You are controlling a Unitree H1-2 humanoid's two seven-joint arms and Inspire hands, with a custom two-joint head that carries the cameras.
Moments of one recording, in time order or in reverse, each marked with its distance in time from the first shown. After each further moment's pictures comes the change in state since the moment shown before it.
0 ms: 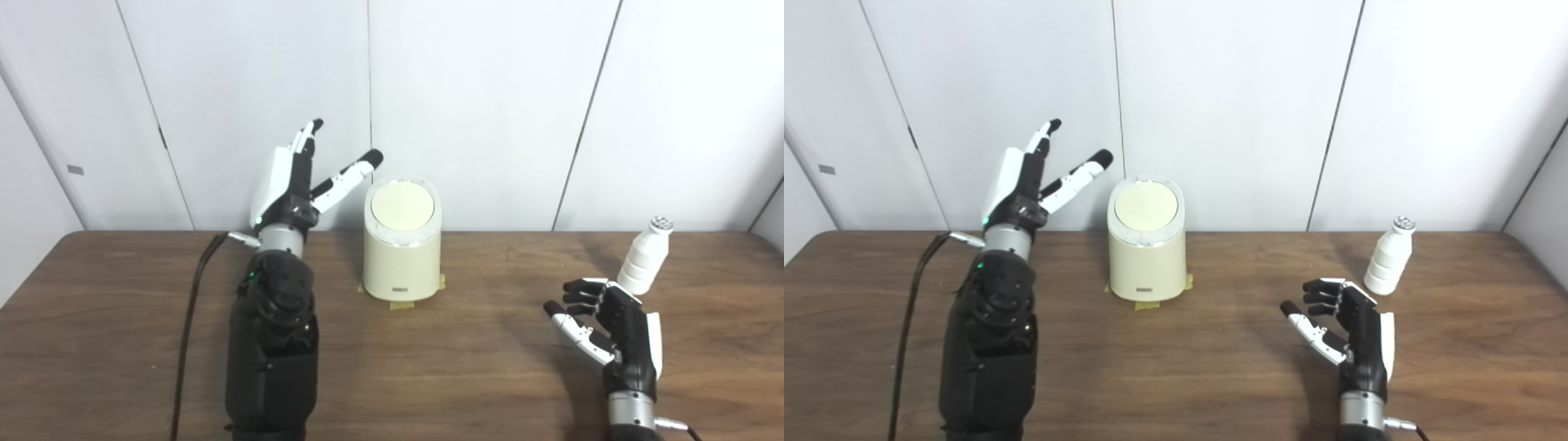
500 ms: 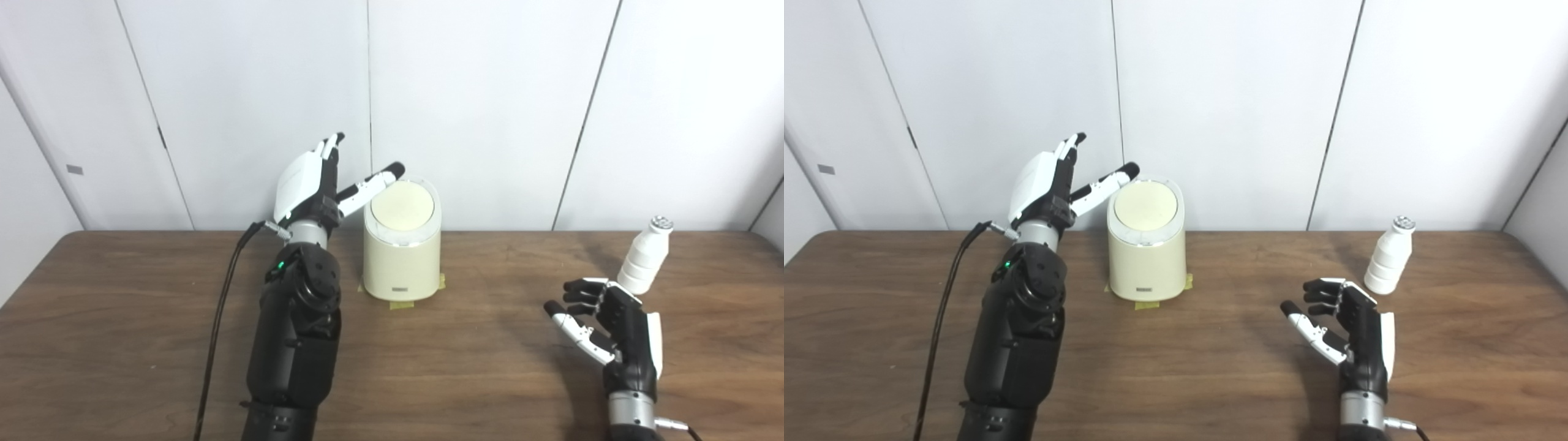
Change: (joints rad) left arm -0.039 0.031 -0.068 0.176 0.069 0.000 0.067; right arm 0.001 0.001 0.001 -0.005 -0.001 0.007 -0.001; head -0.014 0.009
